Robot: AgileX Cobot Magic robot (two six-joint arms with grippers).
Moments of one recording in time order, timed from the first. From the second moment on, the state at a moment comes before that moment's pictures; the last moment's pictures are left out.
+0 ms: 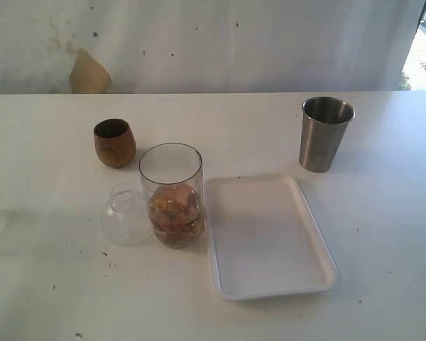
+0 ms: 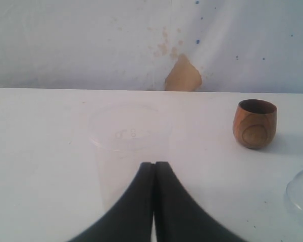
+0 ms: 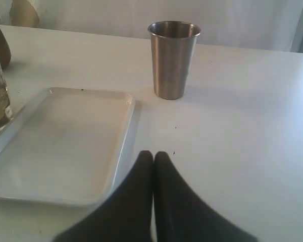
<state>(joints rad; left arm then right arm) 0.05 0.00 0.00 0.05 0.22 -0.04 0.11 0.00 -0.01 0.00 0.32 0.01</state>
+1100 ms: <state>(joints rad) 0.05 0.00 0.00 -0.08 0.10 -0.04 0.11 0.00 -0.01 0.00 0.33 0.03</state>
